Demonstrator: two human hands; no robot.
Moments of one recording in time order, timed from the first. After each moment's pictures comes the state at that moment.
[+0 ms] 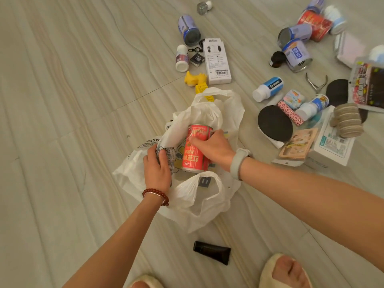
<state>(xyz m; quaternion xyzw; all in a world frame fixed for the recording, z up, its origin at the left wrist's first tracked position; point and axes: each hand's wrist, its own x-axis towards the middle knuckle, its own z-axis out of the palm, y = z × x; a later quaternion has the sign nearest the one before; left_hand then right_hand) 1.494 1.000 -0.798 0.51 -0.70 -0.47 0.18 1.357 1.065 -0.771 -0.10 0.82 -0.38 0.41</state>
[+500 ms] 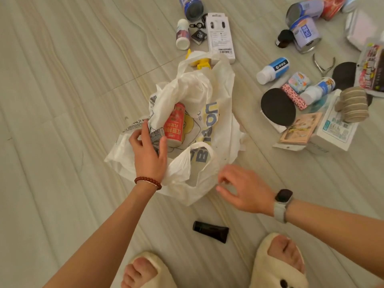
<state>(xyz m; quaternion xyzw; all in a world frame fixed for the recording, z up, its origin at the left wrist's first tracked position) 1.513 0.997 -0.793 0.48 -0.77 -0.37 0.18 1.393 1.191 -0.774 -0.58 0.76 -0.21 0.23</state>
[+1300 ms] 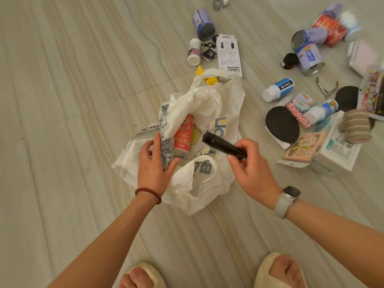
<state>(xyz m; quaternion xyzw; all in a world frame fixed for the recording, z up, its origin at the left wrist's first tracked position) 1.530 0.997 -0.803 0.43 -0.83 -0.32 0.14 1.378 1.154 -0.743 -0.41 0.81 -0.37 0.19</state>
